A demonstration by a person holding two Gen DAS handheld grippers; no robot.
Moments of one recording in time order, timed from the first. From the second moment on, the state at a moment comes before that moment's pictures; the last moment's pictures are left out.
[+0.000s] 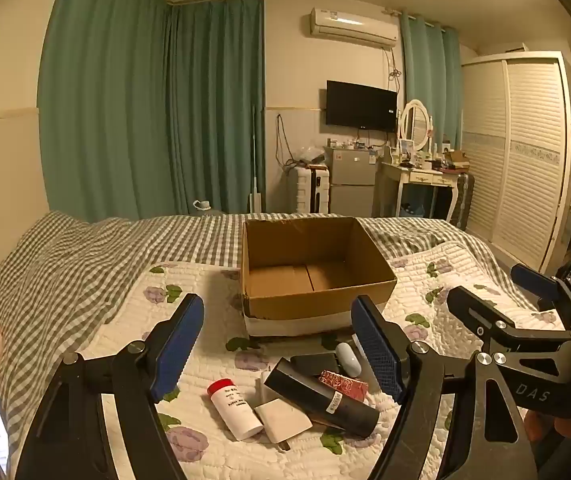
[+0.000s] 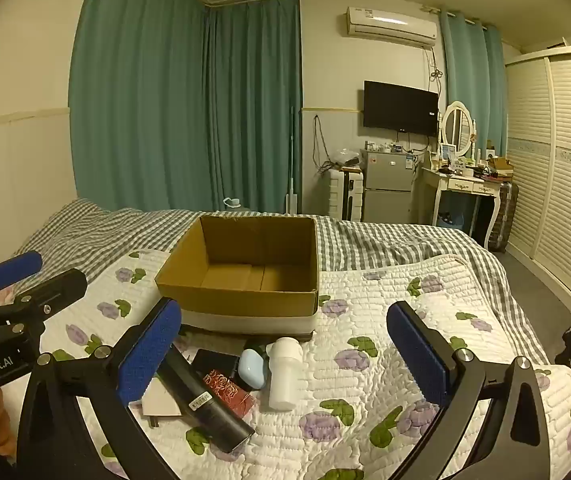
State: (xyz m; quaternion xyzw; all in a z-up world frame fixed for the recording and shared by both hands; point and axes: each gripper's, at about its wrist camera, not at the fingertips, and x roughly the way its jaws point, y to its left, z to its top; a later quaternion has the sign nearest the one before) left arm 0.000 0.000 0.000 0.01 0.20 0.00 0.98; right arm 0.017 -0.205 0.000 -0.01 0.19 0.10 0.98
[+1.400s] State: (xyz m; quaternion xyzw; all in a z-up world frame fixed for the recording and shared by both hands) left arm 0.000 -0.002 -0.001 0.01 0.21 0.00 0.98; right arm 0.016 -0.207 -0.009 0.00 0.21 0.10 0.97
